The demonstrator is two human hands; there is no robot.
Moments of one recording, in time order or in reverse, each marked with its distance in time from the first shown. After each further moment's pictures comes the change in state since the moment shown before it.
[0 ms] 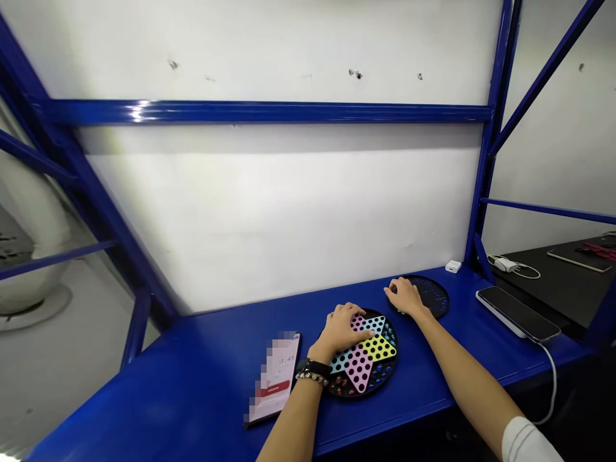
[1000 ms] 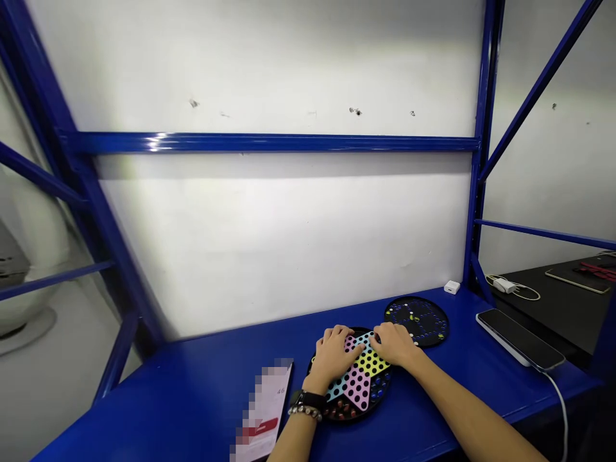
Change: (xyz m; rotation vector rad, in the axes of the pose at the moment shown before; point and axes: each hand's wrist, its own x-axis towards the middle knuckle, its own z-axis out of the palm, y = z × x) left_hand 0.002 -0.002 0.004 0.076 0.099 -0.151; right_hand -0.046 -0.044 0.006 -0.233 -0.164 -0.232
